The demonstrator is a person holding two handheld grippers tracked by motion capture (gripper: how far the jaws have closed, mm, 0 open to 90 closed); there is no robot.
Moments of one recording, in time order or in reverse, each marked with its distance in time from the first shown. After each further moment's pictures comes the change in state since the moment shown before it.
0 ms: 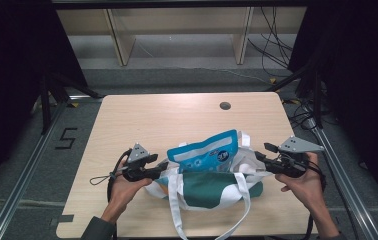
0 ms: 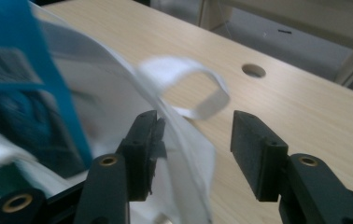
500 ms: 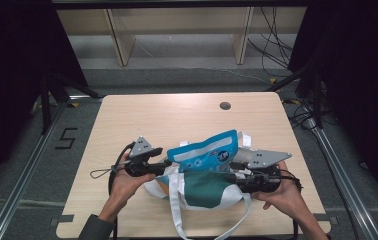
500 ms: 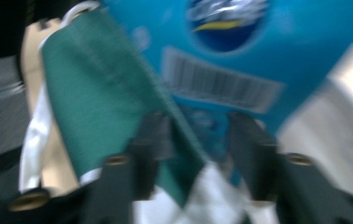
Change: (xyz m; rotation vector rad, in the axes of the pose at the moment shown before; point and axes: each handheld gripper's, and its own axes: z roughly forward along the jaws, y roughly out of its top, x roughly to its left) left arm -0.012 0.031 -0.003 -0.021 -0.048 0.072; right arm 0.070 0.016 0.019 0.043 0.355 -0.173
